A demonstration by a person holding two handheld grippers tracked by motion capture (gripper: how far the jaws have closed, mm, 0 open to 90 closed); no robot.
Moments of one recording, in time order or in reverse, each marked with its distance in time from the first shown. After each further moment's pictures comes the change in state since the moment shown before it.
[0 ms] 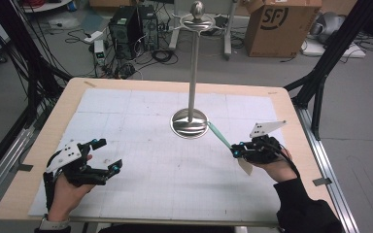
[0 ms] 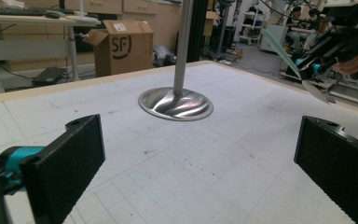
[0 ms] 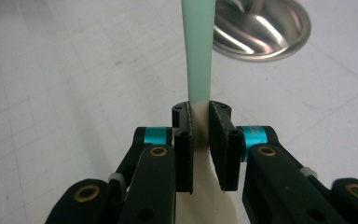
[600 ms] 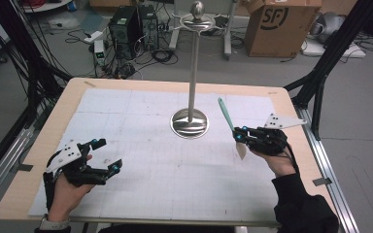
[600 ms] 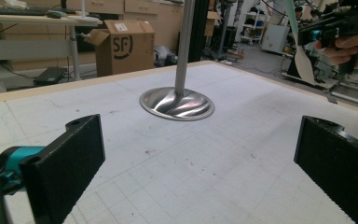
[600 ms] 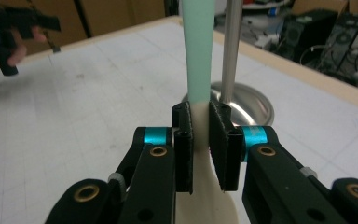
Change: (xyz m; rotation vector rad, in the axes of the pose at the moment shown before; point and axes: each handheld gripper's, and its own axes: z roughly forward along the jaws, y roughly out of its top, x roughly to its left) left arm 0.000 0.000 0.000 -0.001 0.008 -0.004; right arm -0.011 0.007 -0.016 -0.347 -0.023 0.022
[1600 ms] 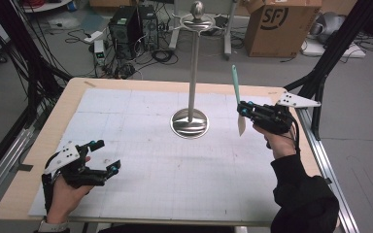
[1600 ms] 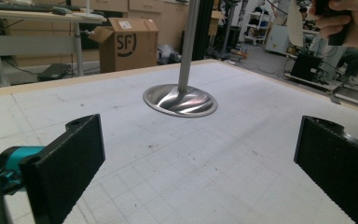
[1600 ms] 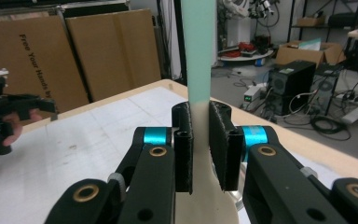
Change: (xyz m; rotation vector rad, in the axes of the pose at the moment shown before) left arm 0.000 -0.003 -0.006 0.001 0.018 -0.016; right arm -0.026 0.044 -0.004 -0.202 -0.029 0.050
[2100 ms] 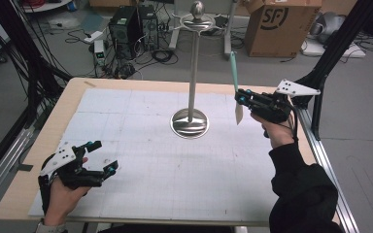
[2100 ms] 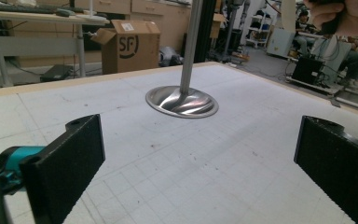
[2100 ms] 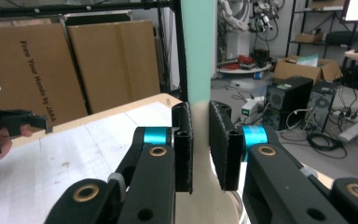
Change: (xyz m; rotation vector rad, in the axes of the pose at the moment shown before) left arm 0.000 0.000 -0.006 -0.008 0.006 -0.009; right arm -0.005 0.027 0.013 -0.042 0.012 -0.030
